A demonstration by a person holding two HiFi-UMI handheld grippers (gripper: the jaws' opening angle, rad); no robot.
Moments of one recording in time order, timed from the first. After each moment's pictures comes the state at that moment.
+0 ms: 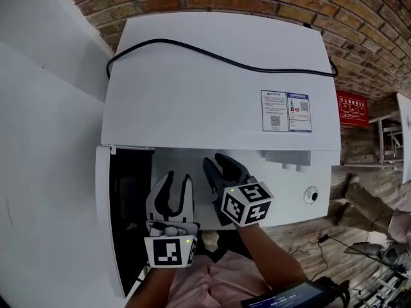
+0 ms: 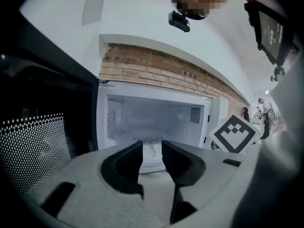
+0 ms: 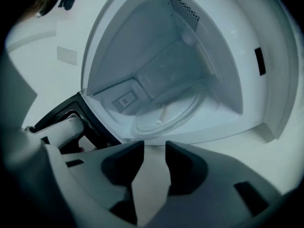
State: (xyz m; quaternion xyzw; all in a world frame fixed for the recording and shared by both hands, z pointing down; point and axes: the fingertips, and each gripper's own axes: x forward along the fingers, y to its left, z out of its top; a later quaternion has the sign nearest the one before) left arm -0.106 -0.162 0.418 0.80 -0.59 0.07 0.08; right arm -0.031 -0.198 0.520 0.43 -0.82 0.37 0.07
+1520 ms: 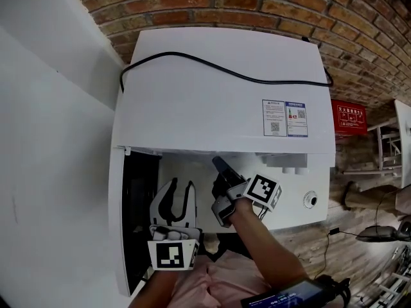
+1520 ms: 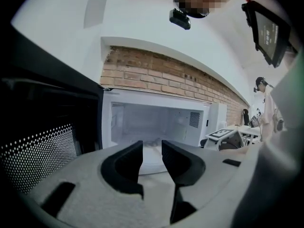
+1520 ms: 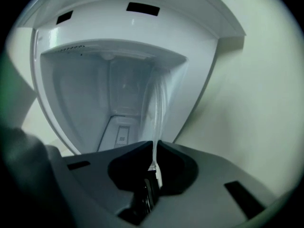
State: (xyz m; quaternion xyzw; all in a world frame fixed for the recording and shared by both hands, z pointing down) left arm -0.113 -0.152 0.403 0.80 -0.59 0.07 0.08; right arm -0.027 -0.207 0.523 0.38 -0.62 0.66 -0.18
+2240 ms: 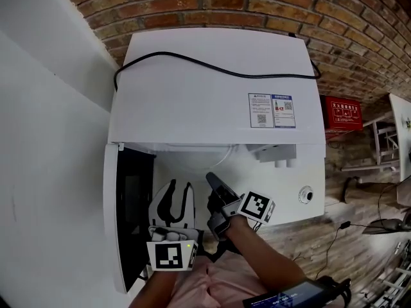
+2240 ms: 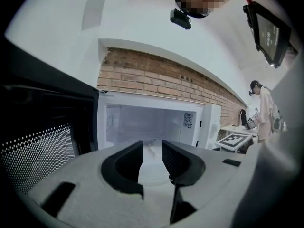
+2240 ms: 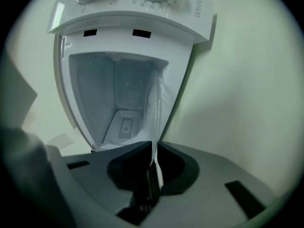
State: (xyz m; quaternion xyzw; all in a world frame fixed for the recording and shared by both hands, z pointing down) left arm -0.099 -0.138 0.399 0.80 -0.59 0.06 0.07; right arm -0.025 -0.150 0.523 0.38 -0.62 0.67 -0.17
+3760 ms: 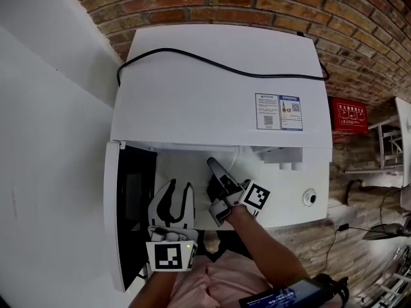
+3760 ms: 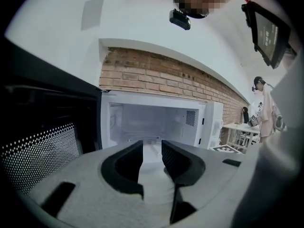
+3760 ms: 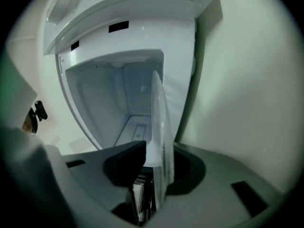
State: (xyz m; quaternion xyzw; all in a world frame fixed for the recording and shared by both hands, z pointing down) left arm -0.105 -0.138 0.403 0.80 -0.60 0.07 0.07; right arm -0.030 -0.195 0.525 0.30 -0.69 0.60 -0.27
